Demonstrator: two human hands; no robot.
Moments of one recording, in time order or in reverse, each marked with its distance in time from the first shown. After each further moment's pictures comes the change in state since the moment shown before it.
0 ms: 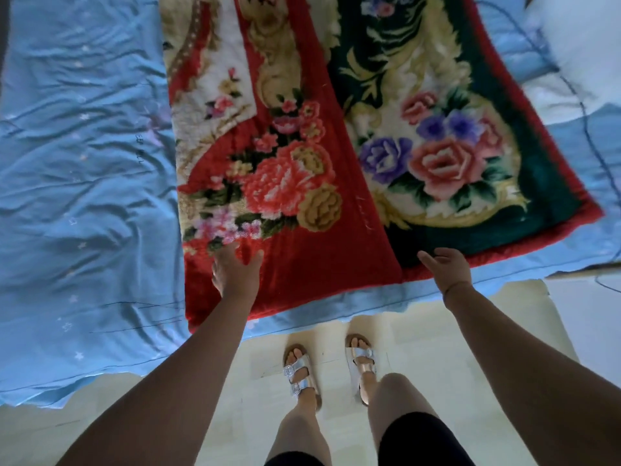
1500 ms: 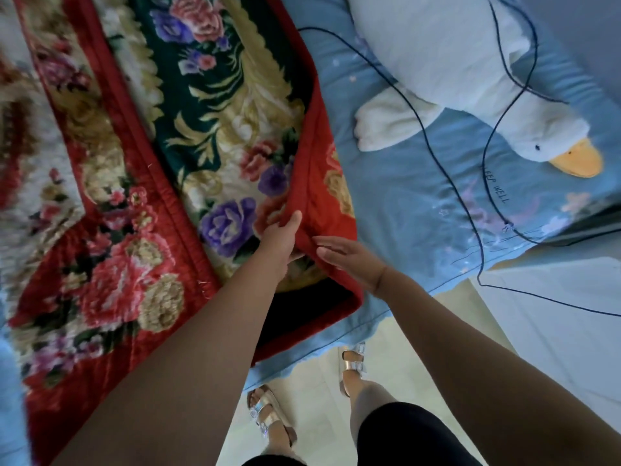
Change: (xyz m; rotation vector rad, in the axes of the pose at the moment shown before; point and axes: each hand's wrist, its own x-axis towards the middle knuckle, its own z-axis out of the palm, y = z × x) left_hand -0.122 0.395 0.281 -0.502 -0.660 -0.246; right_hand 0.174 -0.059 -0.194 0.340 -0.668 -0.199
